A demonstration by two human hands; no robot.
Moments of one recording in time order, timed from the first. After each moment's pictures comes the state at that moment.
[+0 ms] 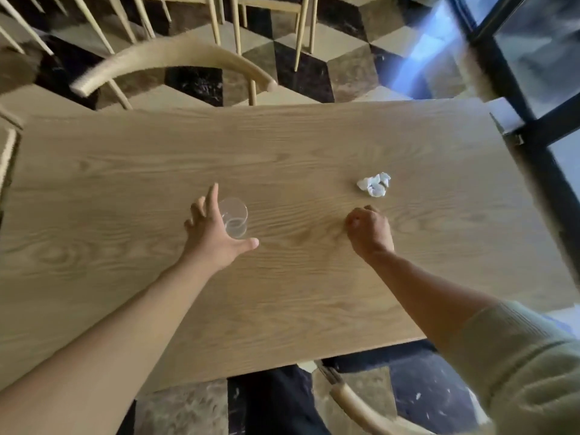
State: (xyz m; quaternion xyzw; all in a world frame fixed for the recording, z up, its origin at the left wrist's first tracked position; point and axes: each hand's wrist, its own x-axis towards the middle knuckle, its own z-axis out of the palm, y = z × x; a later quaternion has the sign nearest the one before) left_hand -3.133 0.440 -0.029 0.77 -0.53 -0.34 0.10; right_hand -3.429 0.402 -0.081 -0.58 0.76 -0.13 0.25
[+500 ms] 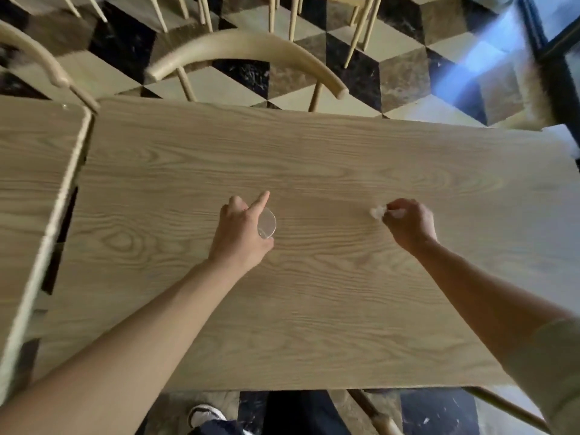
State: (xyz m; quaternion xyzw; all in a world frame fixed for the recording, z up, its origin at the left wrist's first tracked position) left_hand -3.062 0.405 -0.038 0.74 -0.60 -0.29 0.12; right_hand -3.372 0.320 -0.058 -0.59 0.76 -0.10 0.26
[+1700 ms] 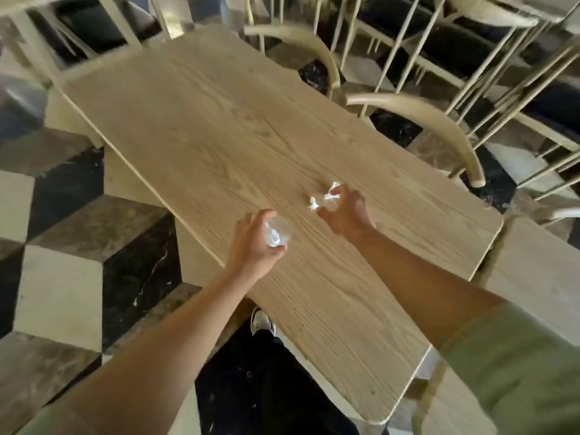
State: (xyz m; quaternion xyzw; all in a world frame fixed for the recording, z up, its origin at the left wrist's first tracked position) left_hand -2.384 0.752 -0.037 0.88 -0.29 -0.18 0.33; right_hand -2.461 0.547 -0.024 -0.84 0.41 -0.03 0.34
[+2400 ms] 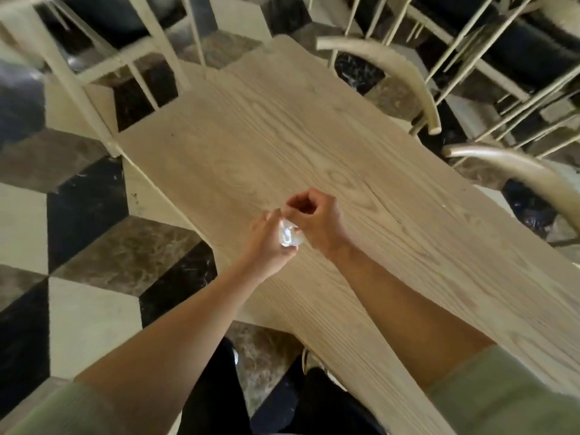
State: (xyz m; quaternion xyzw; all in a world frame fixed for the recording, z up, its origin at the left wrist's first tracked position) left_hand -2.012 0.773 -0.055 0.84 -0.31 -0.28 0.34; right_hand -2.078 0.649 -0.014 -0.76 0.36 -0.08 0.54
